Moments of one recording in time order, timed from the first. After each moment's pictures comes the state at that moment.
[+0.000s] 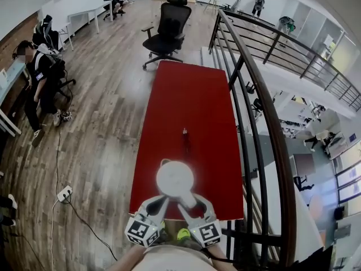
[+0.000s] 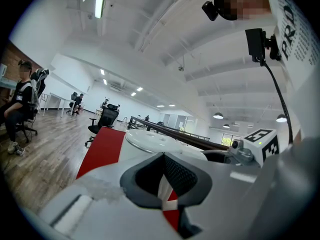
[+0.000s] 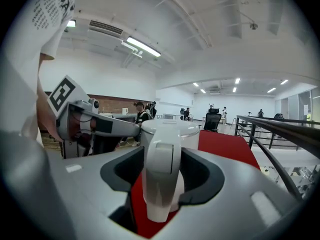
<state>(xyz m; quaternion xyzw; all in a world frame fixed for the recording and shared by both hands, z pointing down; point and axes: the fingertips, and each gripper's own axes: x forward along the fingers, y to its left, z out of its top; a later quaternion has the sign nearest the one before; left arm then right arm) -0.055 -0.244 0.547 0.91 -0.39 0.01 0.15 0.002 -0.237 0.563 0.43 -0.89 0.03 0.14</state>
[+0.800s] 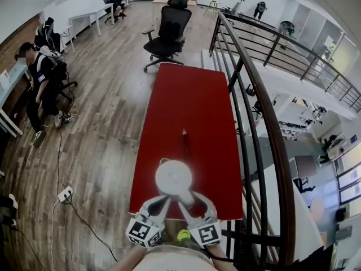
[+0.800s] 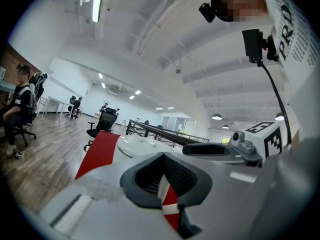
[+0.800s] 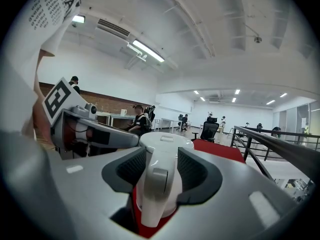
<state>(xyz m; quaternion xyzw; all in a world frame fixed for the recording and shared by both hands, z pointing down) -0.043 -0.236 0.531 0.91 -0.39 -0.01 0.13 0.006 -0.235 0.527 0.44 -0.89 -0.03 0.14</state>
